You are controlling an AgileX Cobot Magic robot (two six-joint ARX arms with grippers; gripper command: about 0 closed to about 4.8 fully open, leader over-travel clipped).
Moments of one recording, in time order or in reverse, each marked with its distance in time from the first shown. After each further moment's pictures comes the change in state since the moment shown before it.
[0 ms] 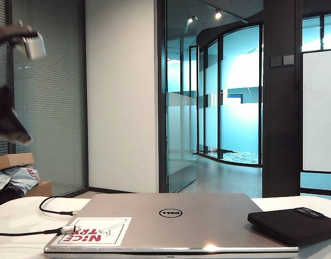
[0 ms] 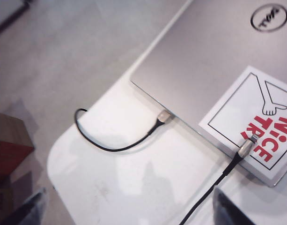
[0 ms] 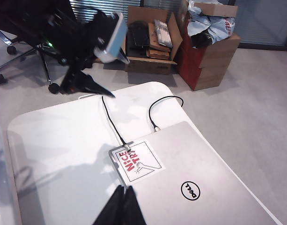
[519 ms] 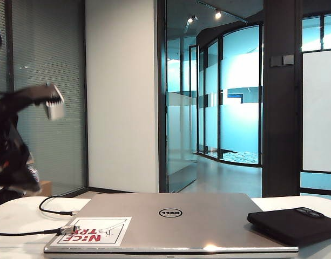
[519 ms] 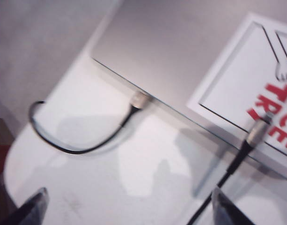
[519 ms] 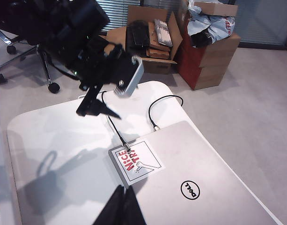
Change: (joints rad) left arm 0.000 0.340 0.000 0.203 0.000 0.121; right arm 0.000 0.000 0.000 -0.002 0.000 0.000
